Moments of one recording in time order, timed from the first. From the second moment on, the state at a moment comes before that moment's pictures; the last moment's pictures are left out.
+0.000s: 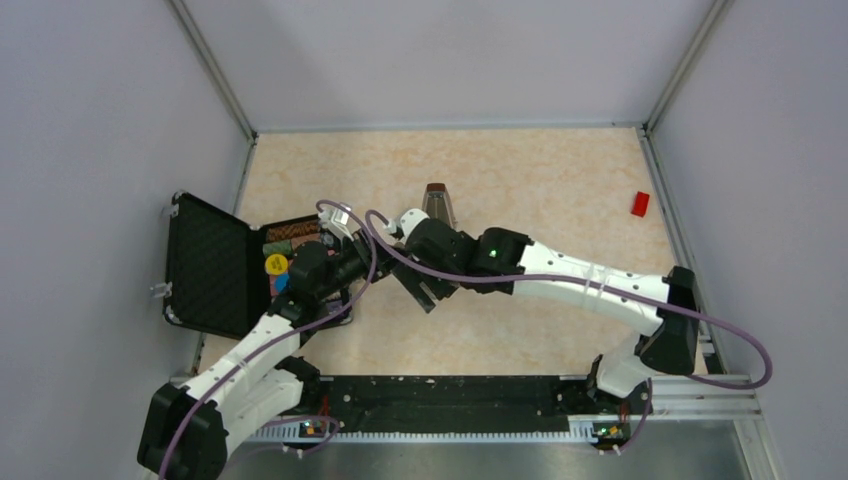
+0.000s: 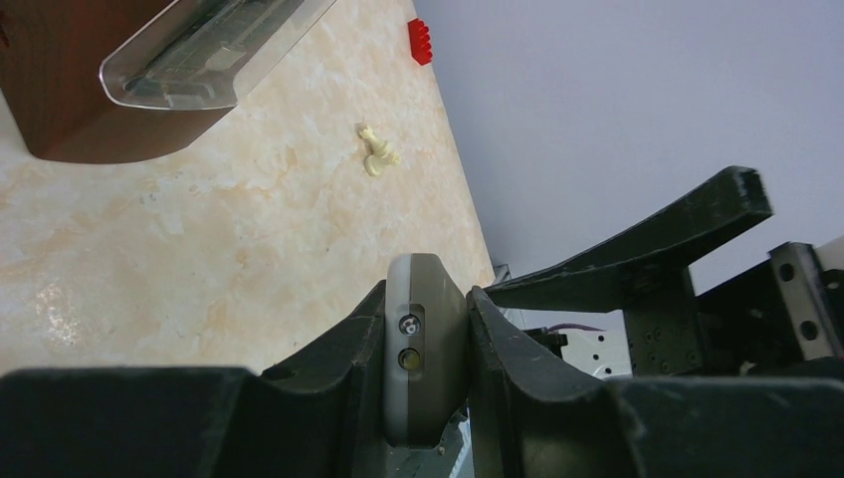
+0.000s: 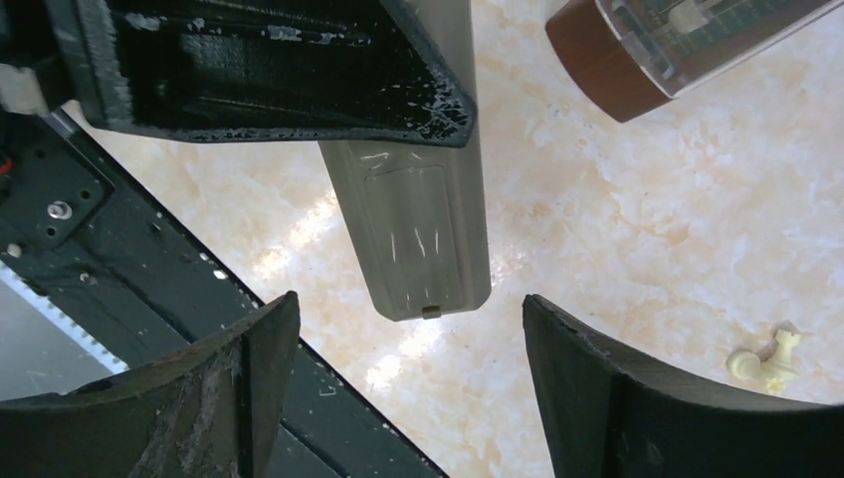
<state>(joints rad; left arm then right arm) -0.42 0.88 0.39 0.40 0.49 -1.03 1.19 1.57 1.50 -0.87 0.25 0.25</state>
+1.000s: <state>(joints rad) -0.43 0.81 0.50 0.41 0.48 -1.44 1.04 0.96 0.91 -0.17 0.12 1.04</state>
